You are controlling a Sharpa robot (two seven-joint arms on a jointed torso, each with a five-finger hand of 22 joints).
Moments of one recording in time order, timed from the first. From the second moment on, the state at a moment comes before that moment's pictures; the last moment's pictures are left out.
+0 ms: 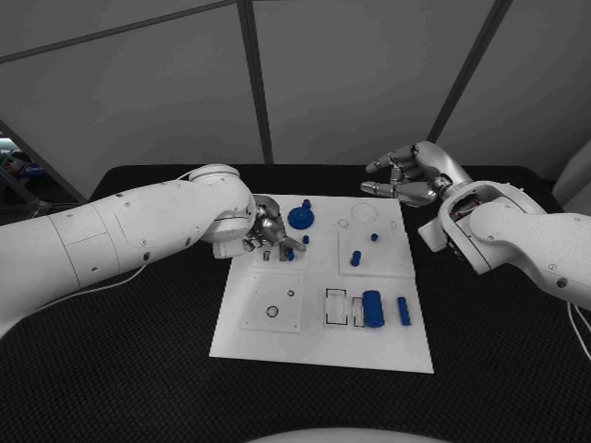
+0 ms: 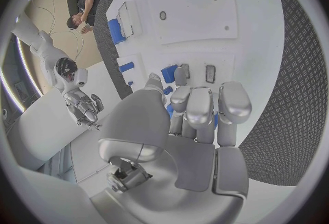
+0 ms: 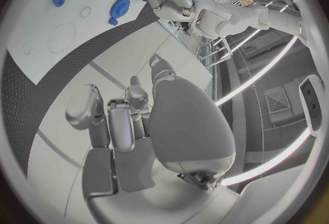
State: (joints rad) left arm 1.33 -0.55 -0.06 1.25 -0.93 0.25 -0.59; left_hand 1.19 0.00 -0.15 0.28 0.09 0.99 0.04 0.54 0.59 1.34 -0.02 1.15 1.06 1.47 -0.08 1.22 1.07 0.13 1.30 0.03 1.29 1.07; right arm 1.20 -0.85 0.07 1.55 -0.95 -0.55 -0.02; right_hand 1.45 -0.14 0.02 0.24 0.30 0.88 0.15 0.24 0.08 1.21 0.07 1.18 1.06 1.47 0.00 1.47 1.31 0.09 1.32 0.10 1.32 1.11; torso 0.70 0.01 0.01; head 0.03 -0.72
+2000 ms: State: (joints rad) left arm 1.32 -0.64 -0.06 1.35 -0.89 0.18 -0.58; left_hand 1.27 -0.06 0.39 0.24 0.06 0.95 0.03 0.54 0.71 1.33 -0.04 1.15 1.05 1.46 -0.09 1.22 1.06 0.13 1.30 0.02 1.29 1.12; right arm 1.20 -0.84 0.07 1.52 -0.95 -0.53 -0.04; right_hand 1.45 -0.14 0.02 0.24 0.31 0.88 0.15 0.24 0.07 1.21 0.07 1.18 1.06 1.47 0.00 1.47 1.31 0.09 1.31 0.10 1.32 1.10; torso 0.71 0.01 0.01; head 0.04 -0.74
